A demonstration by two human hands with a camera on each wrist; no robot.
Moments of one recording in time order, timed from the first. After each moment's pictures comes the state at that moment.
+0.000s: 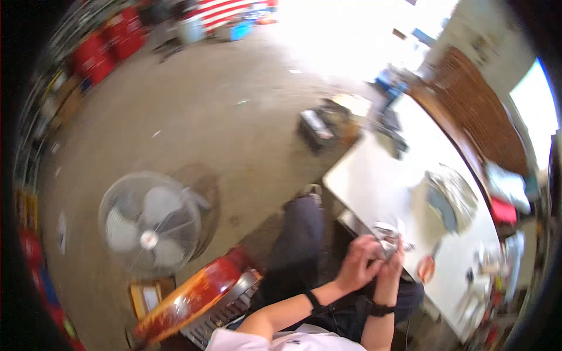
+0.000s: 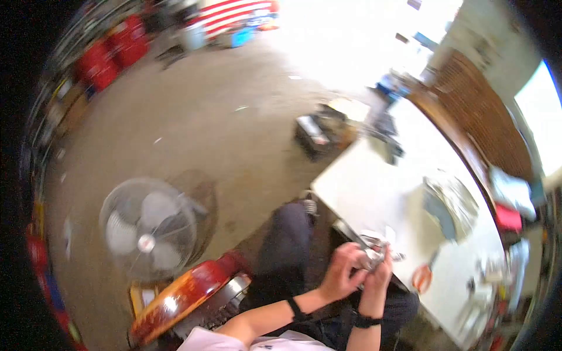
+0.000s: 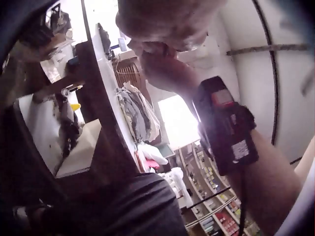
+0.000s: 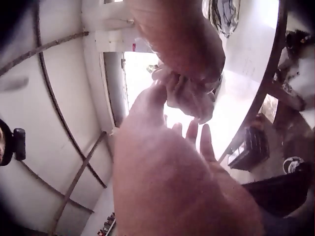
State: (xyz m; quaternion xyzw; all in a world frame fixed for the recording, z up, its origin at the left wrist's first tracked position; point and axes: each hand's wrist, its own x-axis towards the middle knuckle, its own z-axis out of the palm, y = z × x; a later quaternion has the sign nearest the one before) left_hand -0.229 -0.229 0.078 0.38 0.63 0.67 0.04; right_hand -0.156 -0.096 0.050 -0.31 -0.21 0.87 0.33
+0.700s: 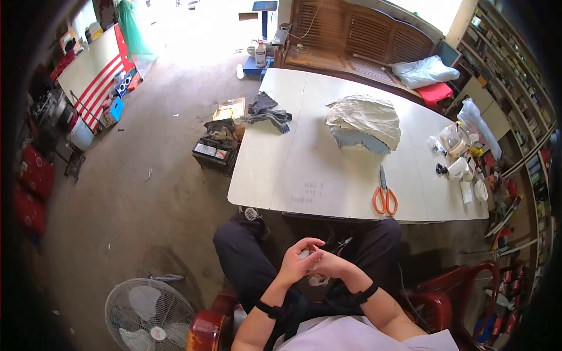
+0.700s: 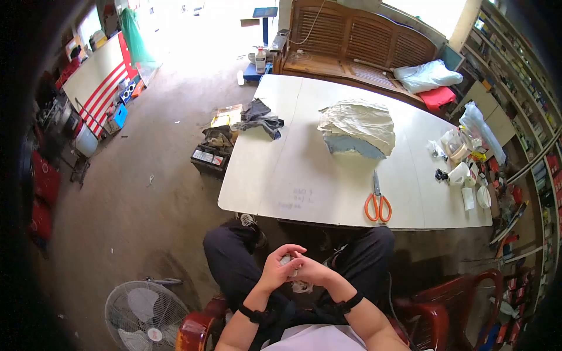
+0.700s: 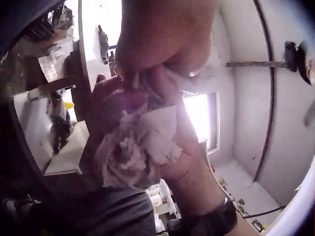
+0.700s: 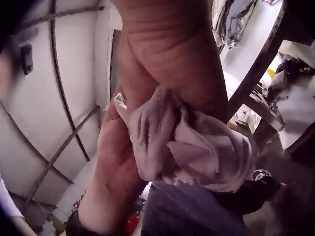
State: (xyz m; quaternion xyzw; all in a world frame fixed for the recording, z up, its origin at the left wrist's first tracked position) left_hand -0.245 -0.244 0.097 0.37 0.44 0.58 0.58; right_hand -0.115 -0.178 0.086 -0.27 -0.60 0.75 0.08
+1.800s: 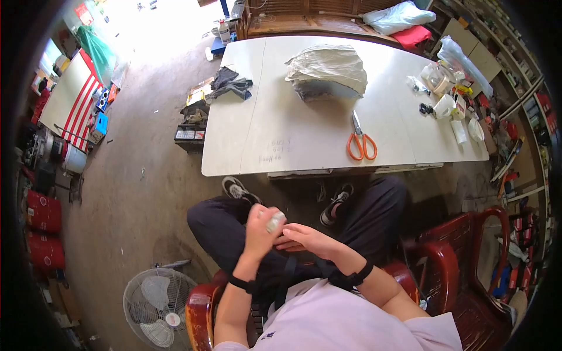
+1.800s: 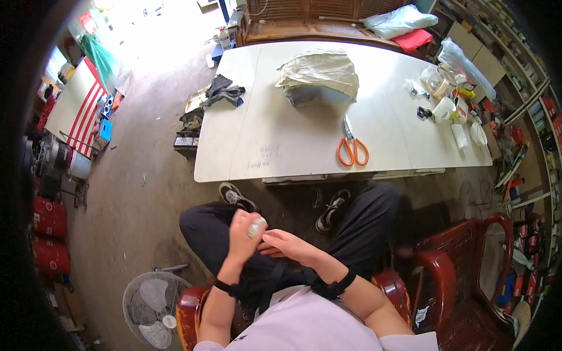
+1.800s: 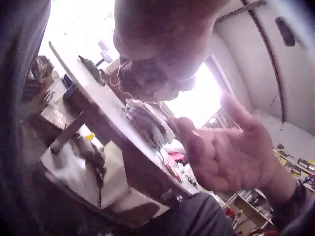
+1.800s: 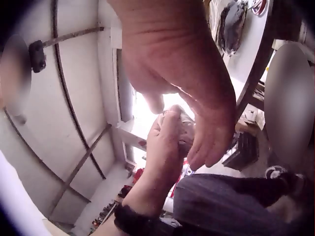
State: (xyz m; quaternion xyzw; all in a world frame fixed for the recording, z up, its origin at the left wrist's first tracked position) left_hand -0.236 -0.271 0.105 0.59 0.64 0.45 0.21; right_hand -0.067 -0.230 0.119 -0.35 -0.36 0.86 0.06
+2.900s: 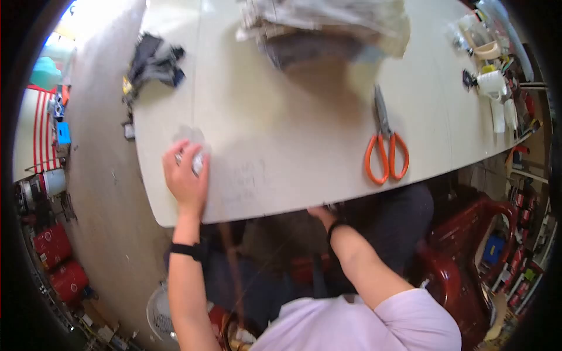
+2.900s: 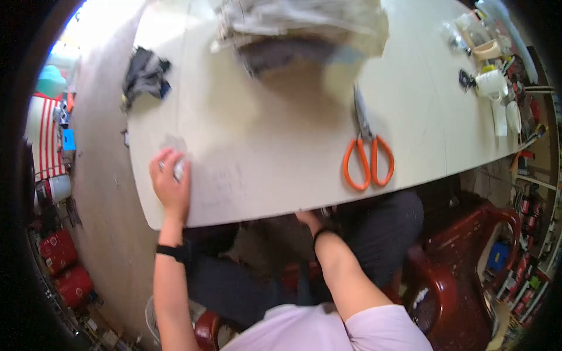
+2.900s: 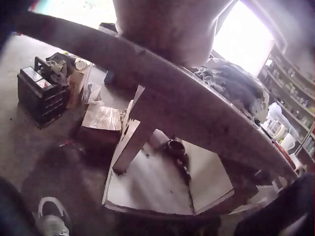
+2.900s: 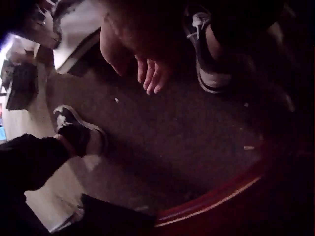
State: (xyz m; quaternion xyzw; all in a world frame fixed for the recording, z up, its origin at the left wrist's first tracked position) left_hand -0.360 -0.010 0.027 0.65 0.72 0.23 -0.02; right_hand -0.032 -0.174 -0.384 -0.59 -0.74 0.31 0.09
